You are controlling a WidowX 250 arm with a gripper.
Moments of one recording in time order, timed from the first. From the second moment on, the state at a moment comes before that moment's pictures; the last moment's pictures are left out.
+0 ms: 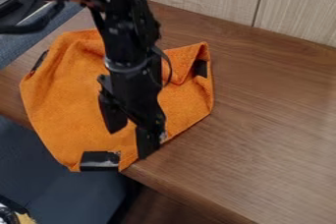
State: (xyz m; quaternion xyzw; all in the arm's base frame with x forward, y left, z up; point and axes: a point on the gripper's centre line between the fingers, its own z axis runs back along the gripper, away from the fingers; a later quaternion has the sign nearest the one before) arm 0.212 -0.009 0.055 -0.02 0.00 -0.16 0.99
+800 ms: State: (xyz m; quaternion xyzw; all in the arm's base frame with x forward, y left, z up) arm 0.218 -0.018 0.031 0.03 0.02 -0.18 0.98
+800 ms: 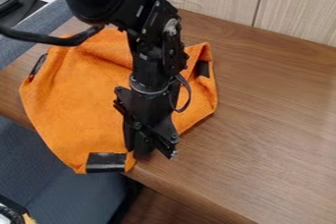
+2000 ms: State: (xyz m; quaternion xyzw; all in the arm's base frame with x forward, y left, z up) arm 0.318 0.044 0.105 -0.02 0.00 -0.06 1.00
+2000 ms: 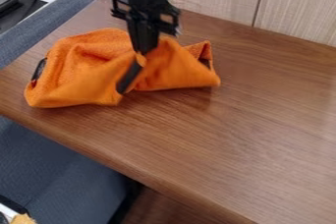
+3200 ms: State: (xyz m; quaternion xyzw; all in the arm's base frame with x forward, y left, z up) arm 0.354 0.118 0.034 0.01 0.07 0.04 1.00
